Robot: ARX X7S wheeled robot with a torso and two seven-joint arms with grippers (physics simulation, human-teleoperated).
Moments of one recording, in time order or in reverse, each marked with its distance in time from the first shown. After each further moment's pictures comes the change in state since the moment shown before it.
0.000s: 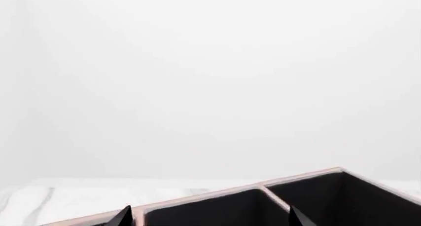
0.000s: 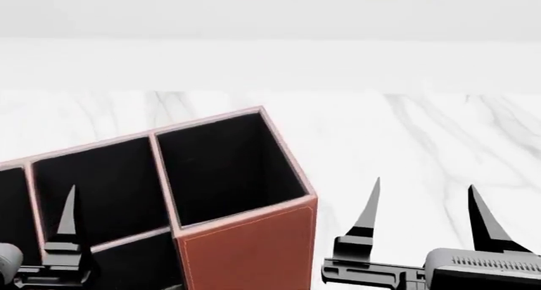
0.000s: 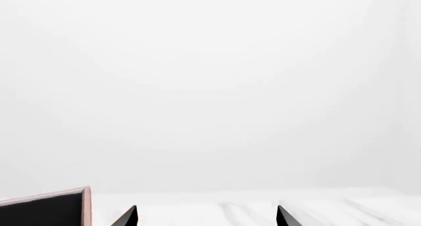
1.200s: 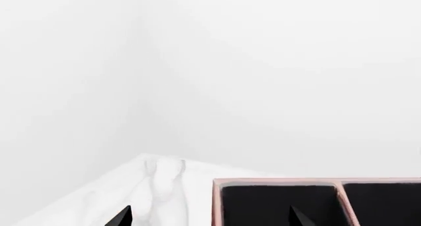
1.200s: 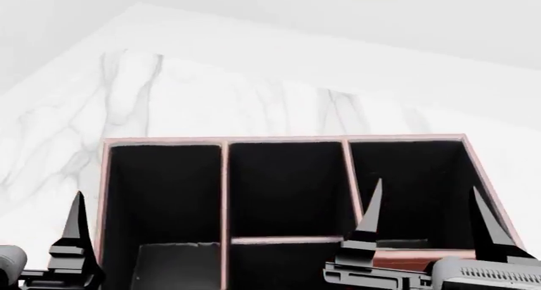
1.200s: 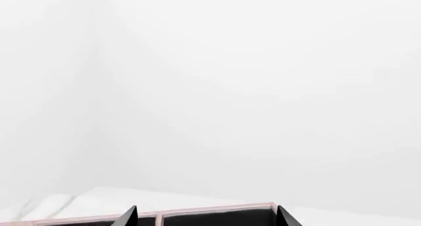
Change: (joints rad) left arm 0.002 -0.026 0.020 -0.020 -0.044 0.004 -0.025; right arm -0.026 0.036 -0.016 0.026 0.055 -0.096 0.028
